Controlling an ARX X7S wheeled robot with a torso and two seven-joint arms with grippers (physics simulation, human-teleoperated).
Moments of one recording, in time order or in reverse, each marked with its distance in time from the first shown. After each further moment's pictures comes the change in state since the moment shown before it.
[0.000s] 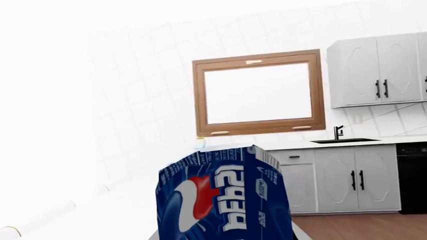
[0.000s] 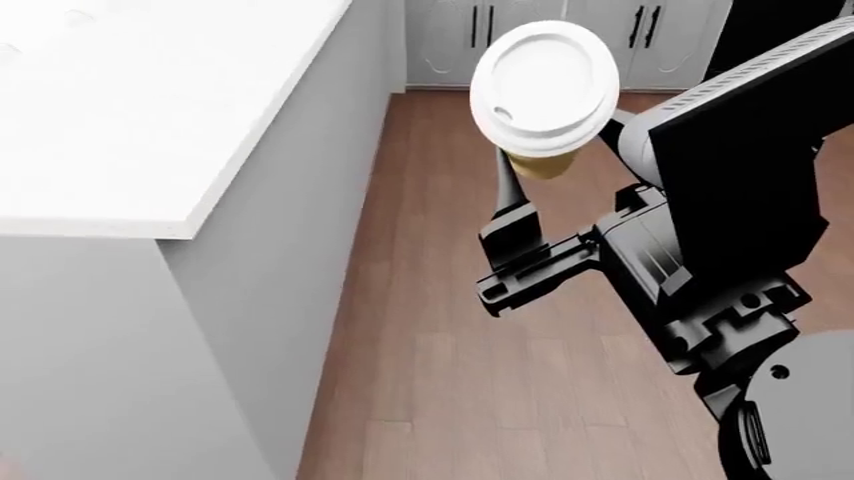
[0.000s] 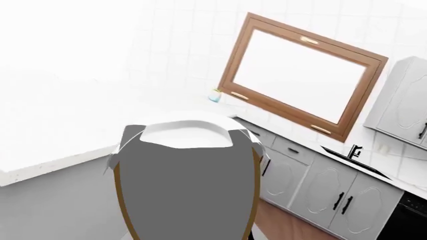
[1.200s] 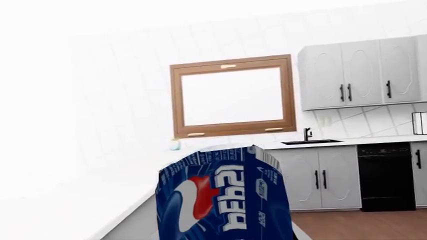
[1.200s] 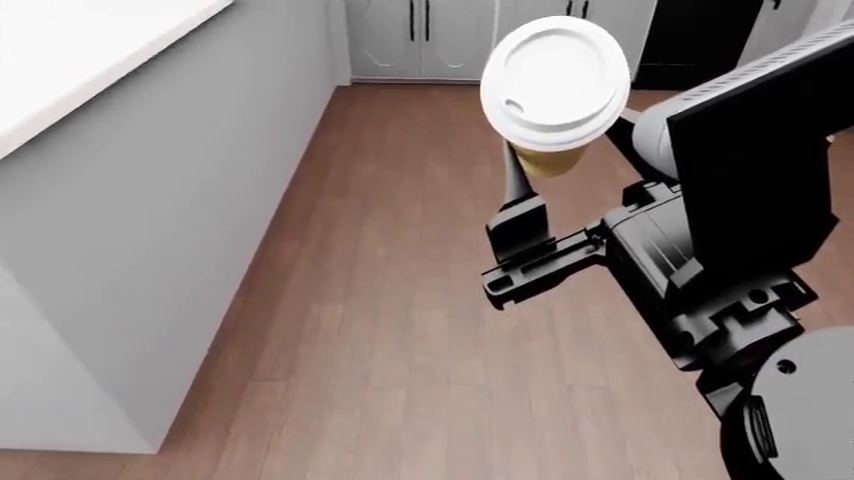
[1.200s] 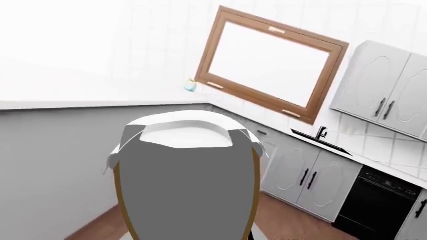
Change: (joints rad) left arm -0.012 0.003 0.004 -0.002 -0.007 -0.008 -0.007; right arm -0.025 -0.005 0.034 0.008 0.005 -0.003 0.010
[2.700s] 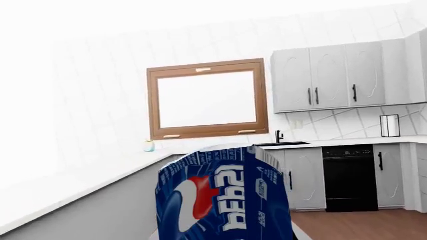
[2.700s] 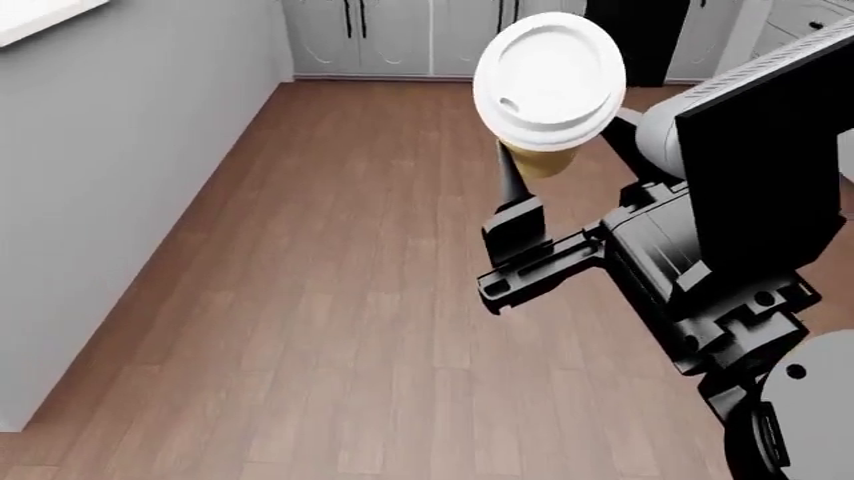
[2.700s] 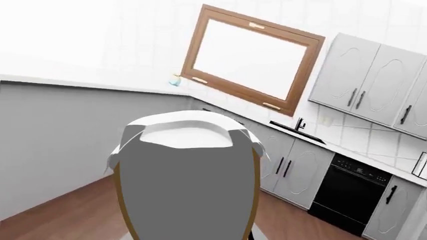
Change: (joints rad) left arm -0.016 -0.002 0.005 -0.005 -0.015 -0.006 -0.015; right arm -0.001 -0.016 0.033 -0.004 0.031 0.013 -0.002
